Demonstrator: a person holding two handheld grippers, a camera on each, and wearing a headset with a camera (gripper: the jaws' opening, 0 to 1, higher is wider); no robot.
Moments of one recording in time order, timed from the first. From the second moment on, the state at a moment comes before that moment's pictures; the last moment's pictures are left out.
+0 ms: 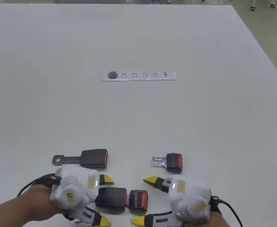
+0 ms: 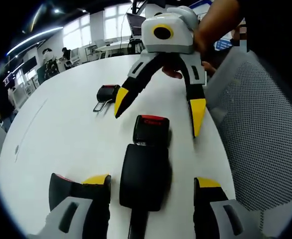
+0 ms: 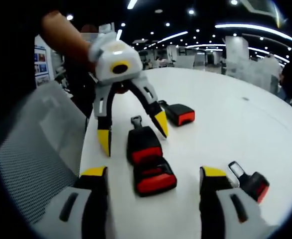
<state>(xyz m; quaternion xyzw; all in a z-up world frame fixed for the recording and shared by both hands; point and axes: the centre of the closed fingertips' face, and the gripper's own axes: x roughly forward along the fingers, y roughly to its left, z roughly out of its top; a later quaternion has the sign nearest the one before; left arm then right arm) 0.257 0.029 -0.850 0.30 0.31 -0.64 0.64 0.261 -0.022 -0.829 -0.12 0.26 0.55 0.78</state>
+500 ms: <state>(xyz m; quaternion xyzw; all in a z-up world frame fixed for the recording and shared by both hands) 0.302 0.087 -0.793 0.28 0.28 -0.55 0.73 0.293 -0.087 -0.808 -0.18 0.25 0.52 0.80</state>
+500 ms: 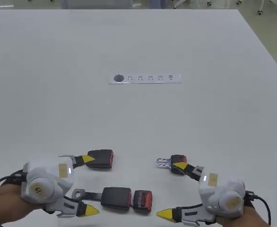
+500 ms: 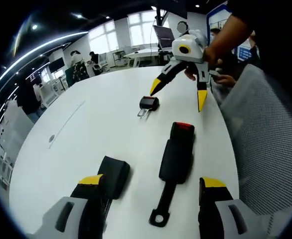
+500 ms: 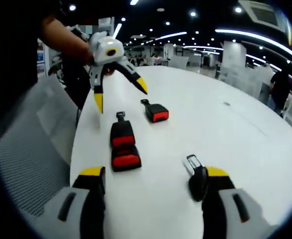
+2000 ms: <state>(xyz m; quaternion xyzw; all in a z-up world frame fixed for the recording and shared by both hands) 0.373 0.086 -0.844 0.27 0.33 -0.60 0.68 0.352 -0.131 -0.851 -0.23 0.32 0.56 0.72</state>
